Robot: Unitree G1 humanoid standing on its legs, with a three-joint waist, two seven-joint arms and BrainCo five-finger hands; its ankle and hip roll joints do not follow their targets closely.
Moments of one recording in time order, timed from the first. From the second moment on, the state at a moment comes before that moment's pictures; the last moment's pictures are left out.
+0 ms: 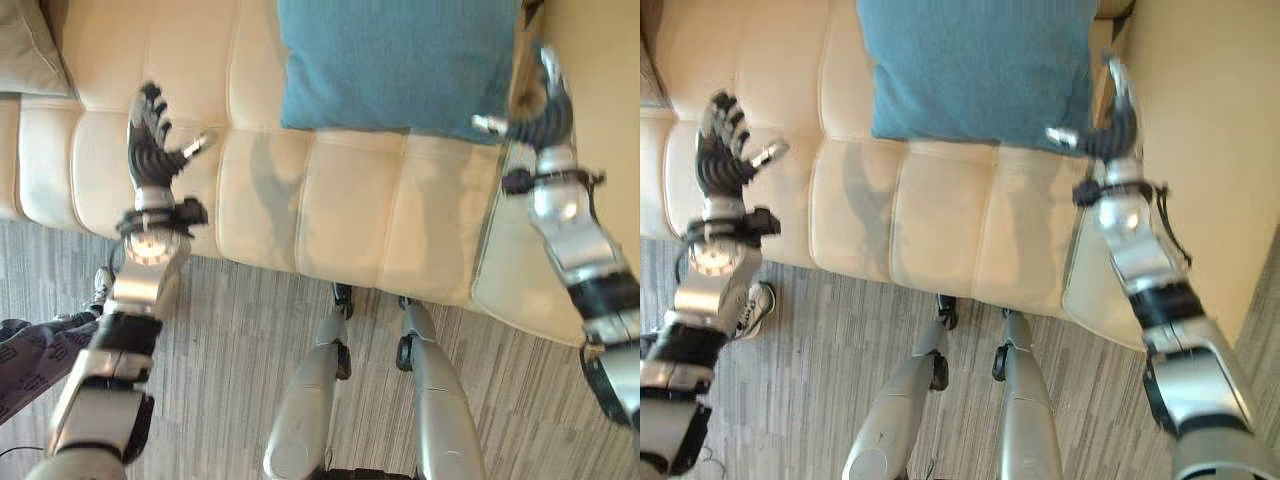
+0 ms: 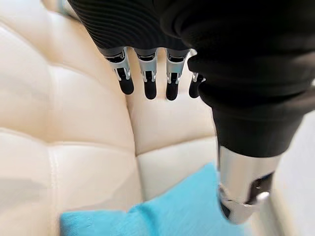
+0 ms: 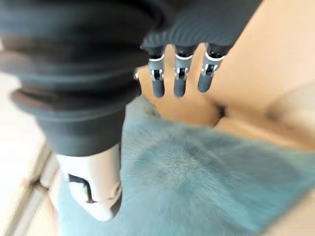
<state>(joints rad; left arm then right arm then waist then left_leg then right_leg) -0.39 0.54 0.00 0.25 -0.45 -0.29 0.32 -0.54 -0.70 0.13 0.24 0.06 -0.13 -0.37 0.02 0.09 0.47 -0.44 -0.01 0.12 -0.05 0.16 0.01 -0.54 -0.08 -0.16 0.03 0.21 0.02</state>
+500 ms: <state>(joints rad) 0.25 0.39 0.02 0.51 -0.21 -0.15 0.08 0.24 -0.39 0.03 0.50 -0.02 -0.14 -0.06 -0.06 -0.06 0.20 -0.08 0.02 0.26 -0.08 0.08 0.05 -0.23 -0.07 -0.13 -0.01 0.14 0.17</state>
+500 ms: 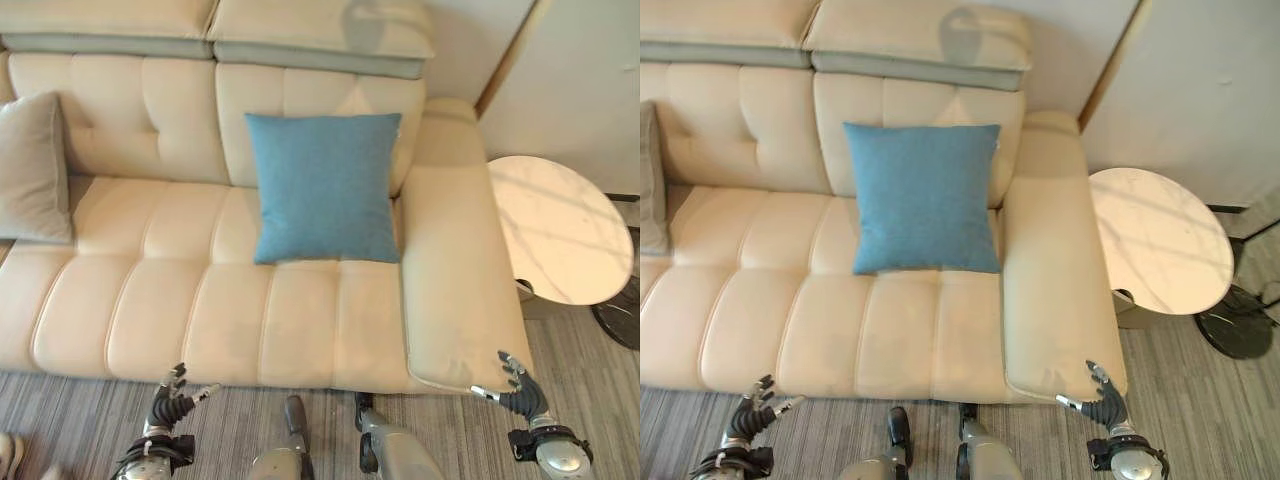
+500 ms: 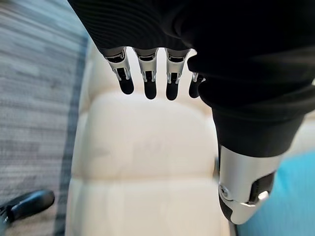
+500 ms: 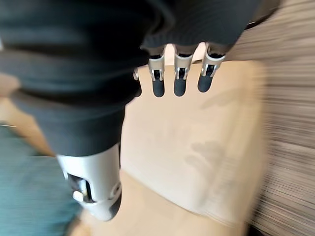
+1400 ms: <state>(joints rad) 0.15 0.33 -0.03 0.56 -0.14 -0.13 0.08 0.16 -0.40 0.02 0.56 0.03 -0.10 -0.06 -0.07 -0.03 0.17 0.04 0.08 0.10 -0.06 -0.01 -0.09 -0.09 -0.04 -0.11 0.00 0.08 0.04</state>
